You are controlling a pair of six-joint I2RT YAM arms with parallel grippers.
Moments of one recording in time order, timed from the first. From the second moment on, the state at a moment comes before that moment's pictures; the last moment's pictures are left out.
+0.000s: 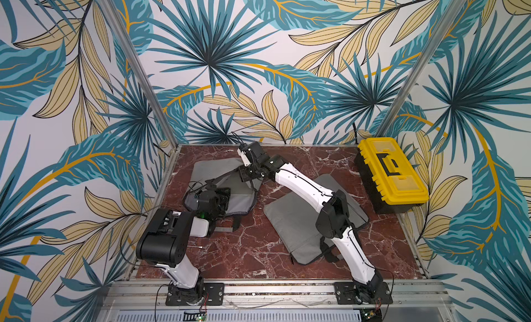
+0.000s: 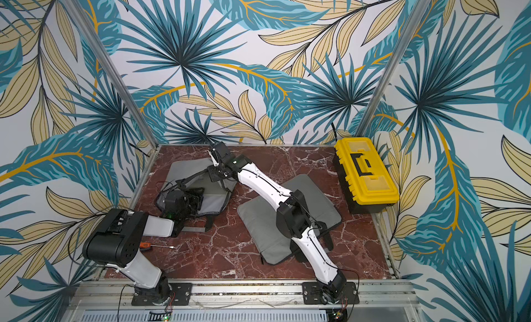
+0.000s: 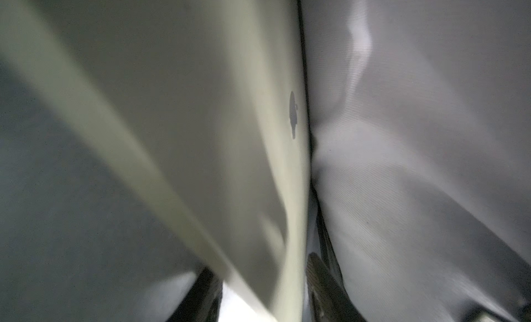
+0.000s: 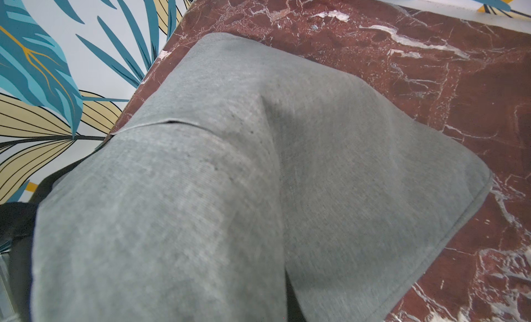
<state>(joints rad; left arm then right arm) -0.11 1.67 0.44 0.80 0.16 -1.40 0.77 2.39 2.39 -0.77 -0.05 0.33</state>
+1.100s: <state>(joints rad) -0.11 1.87 0.54 1.04 0.19 -1.38 0.77 2.41 2.36 -0.70 -0.08 0.34</state>
